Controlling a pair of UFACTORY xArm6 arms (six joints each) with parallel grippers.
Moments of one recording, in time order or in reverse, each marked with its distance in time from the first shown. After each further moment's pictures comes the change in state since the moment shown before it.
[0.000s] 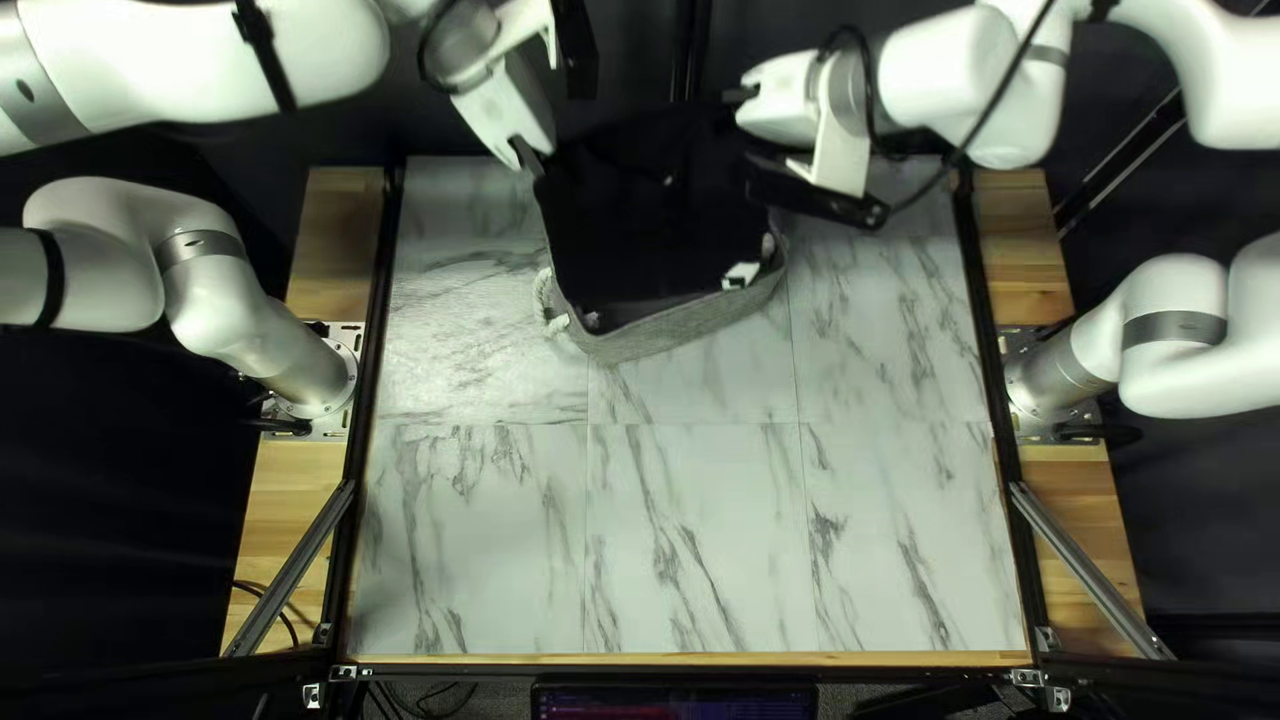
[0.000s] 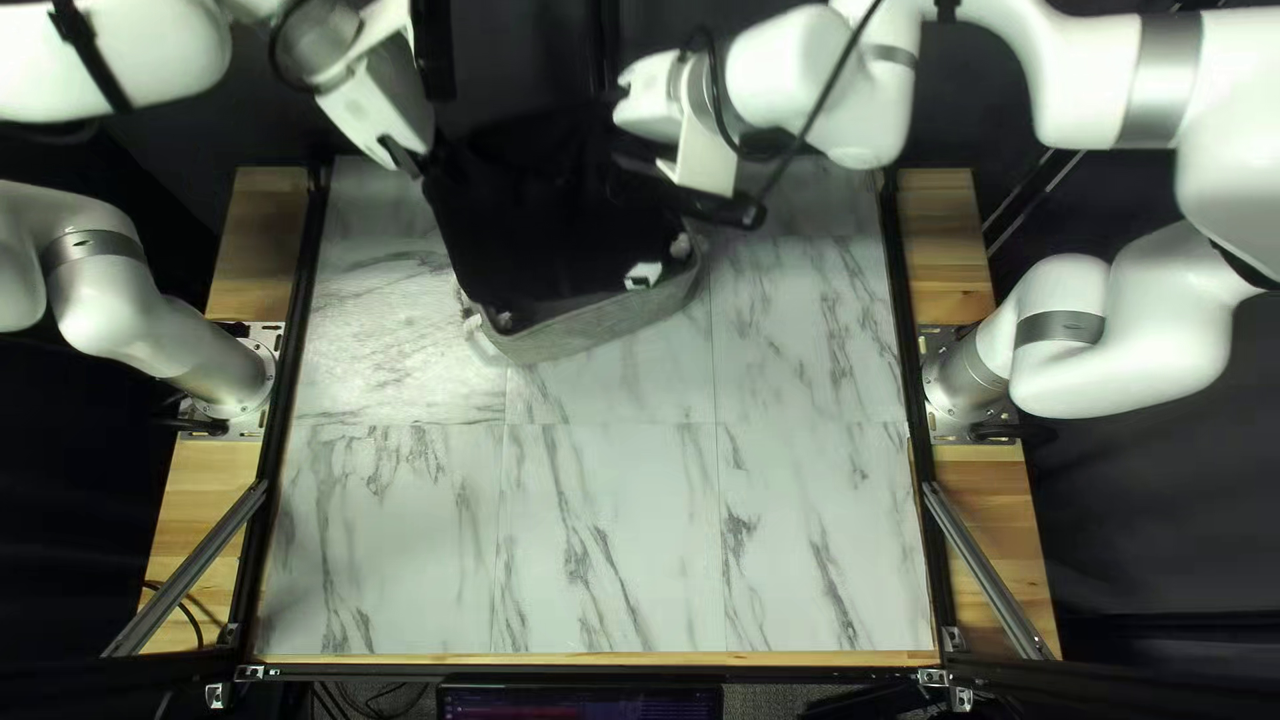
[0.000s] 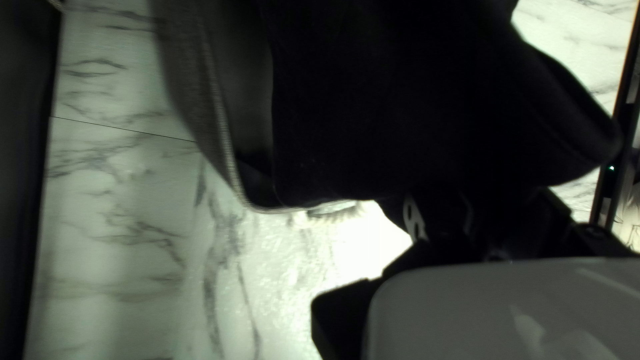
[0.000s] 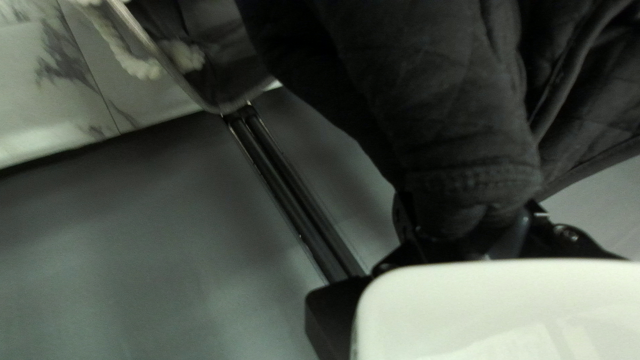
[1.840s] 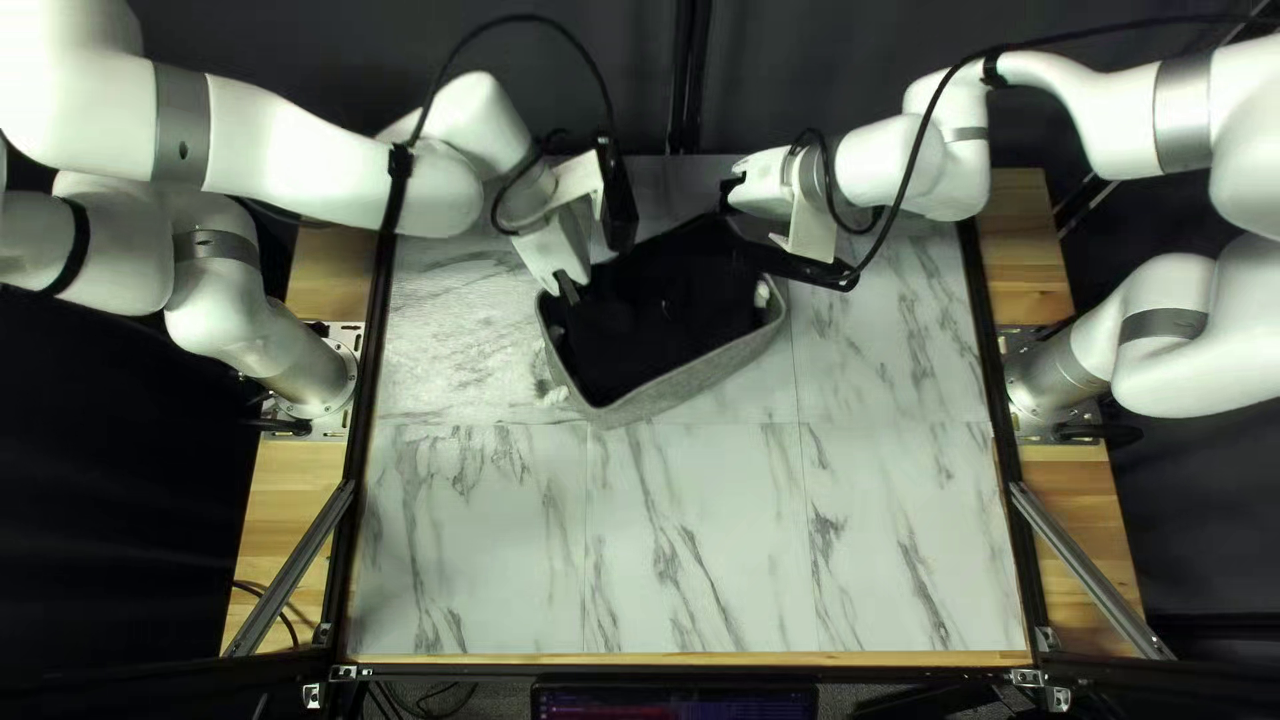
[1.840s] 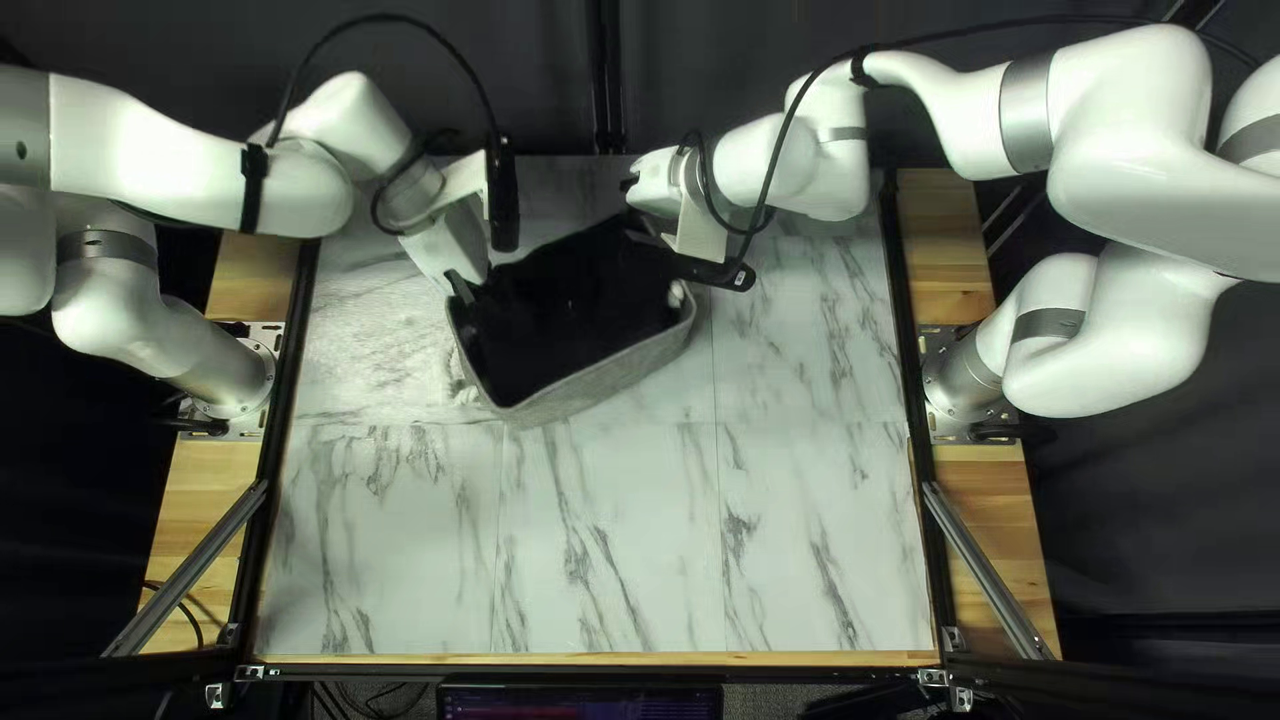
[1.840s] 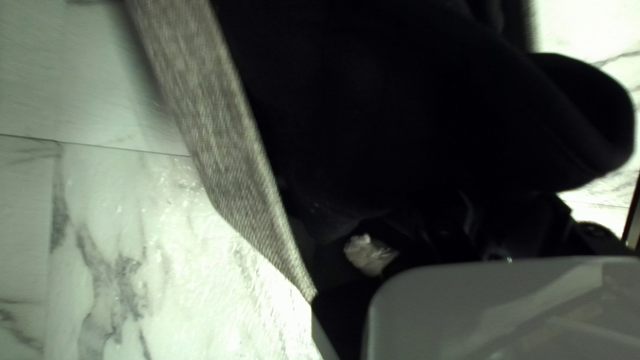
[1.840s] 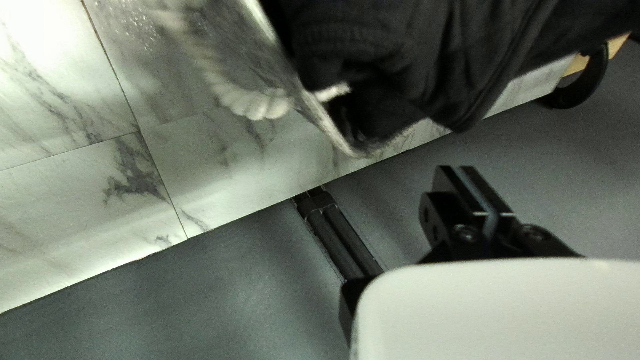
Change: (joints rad) left arm -0.322 0.102 0.348 -0.165 -0.410 -0.042; right arm 0.036 0.094 0.227 -0.222 -0.221 0.318
